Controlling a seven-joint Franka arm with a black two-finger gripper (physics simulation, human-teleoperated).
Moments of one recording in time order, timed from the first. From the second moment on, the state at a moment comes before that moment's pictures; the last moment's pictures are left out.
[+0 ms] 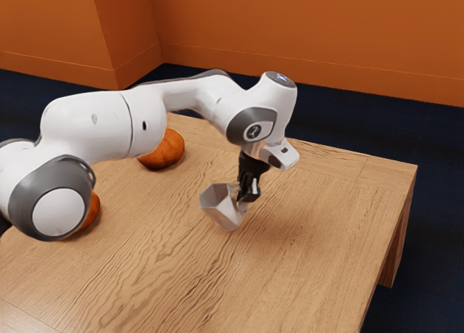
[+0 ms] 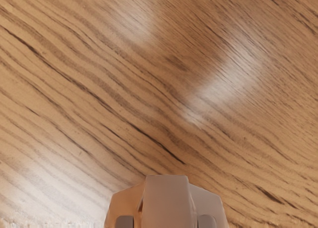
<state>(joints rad) -0.23 0.72 -0.15 -1.23 0.32 1.67 0.48</state>
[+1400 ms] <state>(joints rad) -0.15 0.72 -0.11 -1.36 0.37 1.40 0.15</state>
